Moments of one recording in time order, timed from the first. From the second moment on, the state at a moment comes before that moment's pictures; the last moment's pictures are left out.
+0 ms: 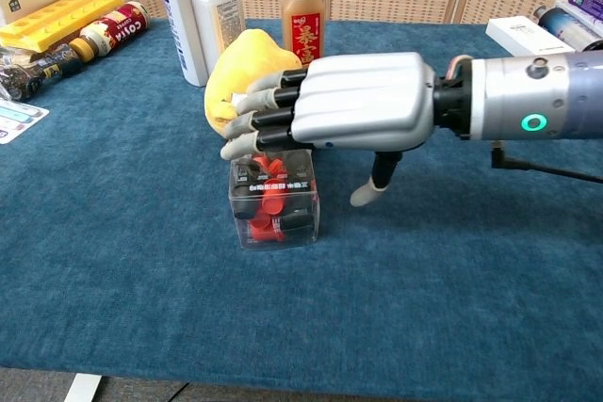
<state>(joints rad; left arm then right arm) -0.09 -0.97 -0.06 -1.78 1.40 1.44 0.02 1.02 -1.55 0.03 -1.19 -2.07 0.98 -0.05</state>
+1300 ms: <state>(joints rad) -0.08 -0.95 -0.06 -1.78 1.42 1.45 -0.01 1.16 -1.52 -0.07 -1.27 -2.02 0.92 -0.20</state>
